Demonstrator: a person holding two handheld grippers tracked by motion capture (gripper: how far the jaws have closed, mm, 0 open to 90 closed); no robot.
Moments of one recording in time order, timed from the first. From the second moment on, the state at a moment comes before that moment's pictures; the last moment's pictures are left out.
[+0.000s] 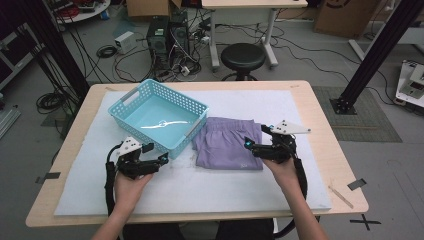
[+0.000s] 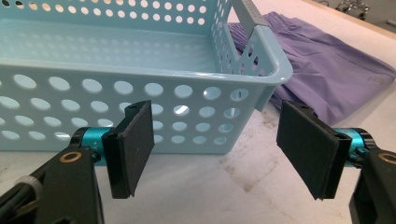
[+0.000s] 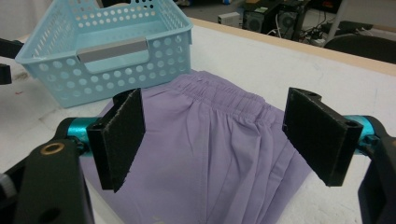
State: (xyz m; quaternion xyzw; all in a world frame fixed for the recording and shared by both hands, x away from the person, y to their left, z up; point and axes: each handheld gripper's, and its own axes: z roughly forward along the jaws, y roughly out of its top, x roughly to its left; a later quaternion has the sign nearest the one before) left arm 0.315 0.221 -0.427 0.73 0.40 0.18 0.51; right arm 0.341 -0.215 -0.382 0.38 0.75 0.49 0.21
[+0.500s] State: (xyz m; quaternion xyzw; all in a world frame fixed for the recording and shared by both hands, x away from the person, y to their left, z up) left arm 0.326 0.192 -0.420 0.75 0.36 0.16 0.53; right arm 0.341 -0.215 -0.383 0.38 0.75 0.49 0.22
